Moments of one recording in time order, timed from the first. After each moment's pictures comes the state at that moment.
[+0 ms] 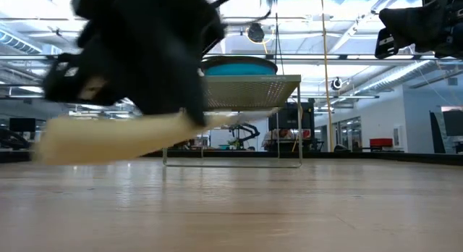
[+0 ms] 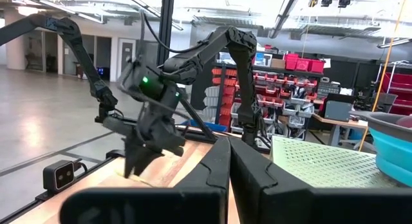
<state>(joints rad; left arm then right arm) -0.51 2.01 1.40 -0.43 -0.02 -1.49 -0.12 0.00 0.04 0.19 -0.37 -0.04</state>
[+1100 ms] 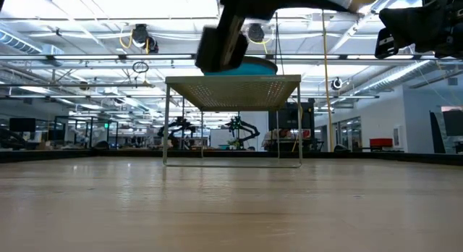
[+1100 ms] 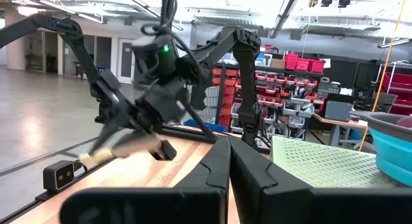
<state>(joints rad) -0.42 2.01 1.40 0.13 -0.08 -1.13 -0.12 0.00 0.04 0.19 -0.37 -0.04</state>
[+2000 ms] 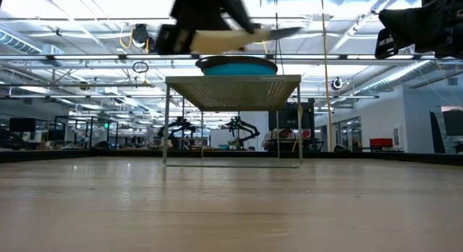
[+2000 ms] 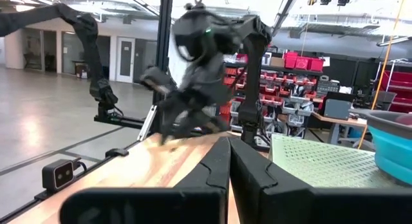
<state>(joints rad) -0.29 1.81 1.40 -0.41 0.04 -1.00 -0.12 0.01 0.04 0.19 -0.37 -0.04</state>
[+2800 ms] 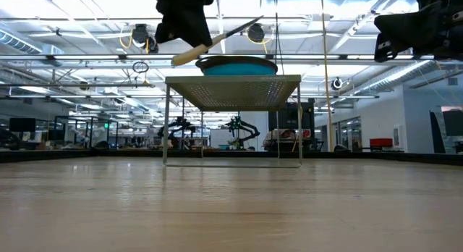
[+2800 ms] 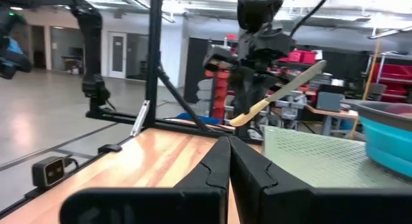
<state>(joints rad) -0.04 1.57 1.40 -0.76 -0.08 -0.53 -0.12 0.02 0.04 0.17 -0.34 -0.04</state>
